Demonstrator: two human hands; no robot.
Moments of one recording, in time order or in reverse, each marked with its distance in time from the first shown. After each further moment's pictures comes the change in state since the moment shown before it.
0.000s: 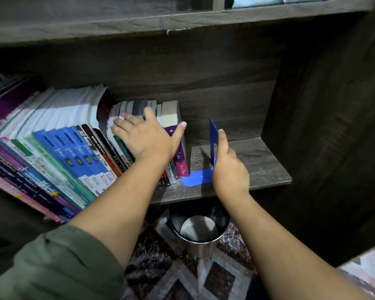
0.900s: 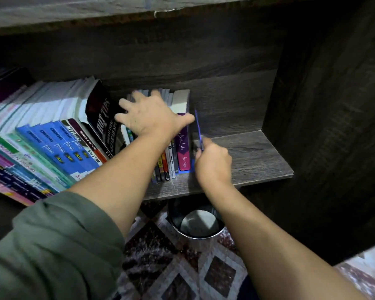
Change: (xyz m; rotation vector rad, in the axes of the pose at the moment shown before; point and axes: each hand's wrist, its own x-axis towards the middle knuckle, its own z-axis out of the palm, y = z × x) left_hand 0.018 0.033 -0.019 -0.059 0.019 -0.058; right_hand 0.012 -0.026 0.003 0.341 -0.089 0.128
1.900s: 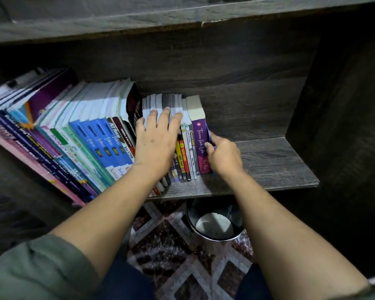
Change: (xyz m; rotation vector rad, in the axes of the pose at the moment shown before) left_hand -0.018 -0.101 0.027 0.239 0.165 0.582; right_hand 0.039 -0.005 0.037 0.051 -0.085 -0.223
